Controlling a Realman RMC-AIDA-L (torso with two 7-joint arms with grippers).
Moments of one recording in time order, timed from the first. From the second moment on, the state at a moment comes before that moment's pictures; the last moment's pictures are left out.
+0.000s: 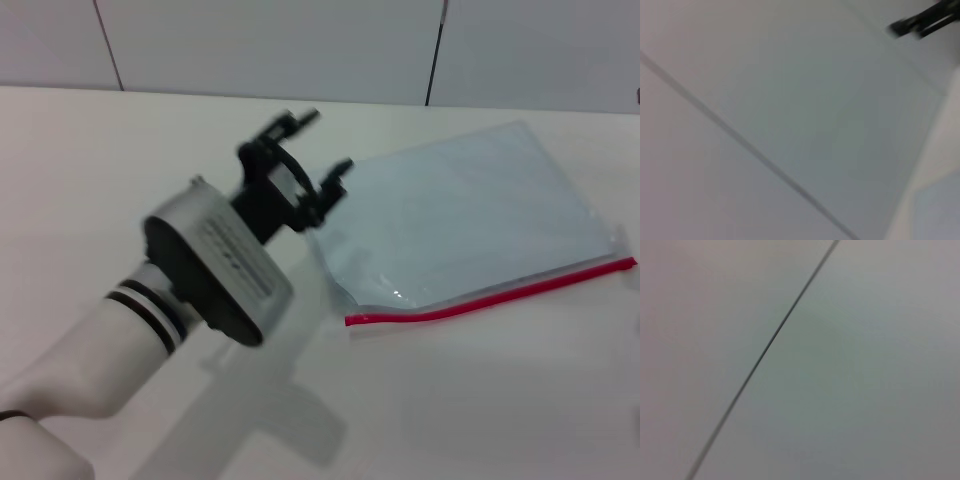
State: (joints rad) left arm -0.22 -2.03 2.25 1.04 2.63 -0.55 -2.29; right arm 0.55 2.04 0.22 0.25 -1.55 -1.44 -0.50
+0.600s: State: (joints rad) left arm -0.34 -2.02 2.25 0.66 2.34 -1.11 -2.81; right arm 0.54 2.03 0.11 0.11 -1.58 -1.59 0.10
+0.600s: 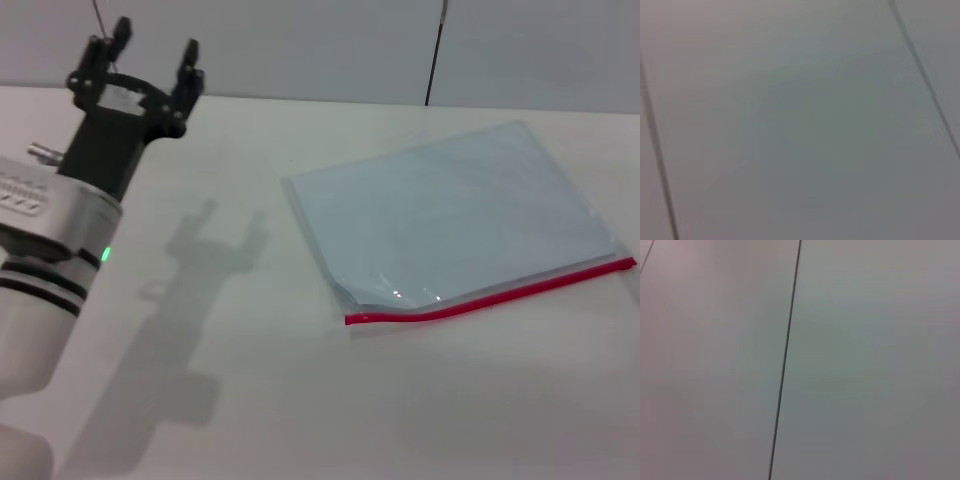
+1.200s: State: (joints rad) left arm -0.36 -2.03 2.25 0.59 2.28 -1.19 -2.91; right arm 0.54 2.03 0.10 0.11 -1.58 -1.59 0.11
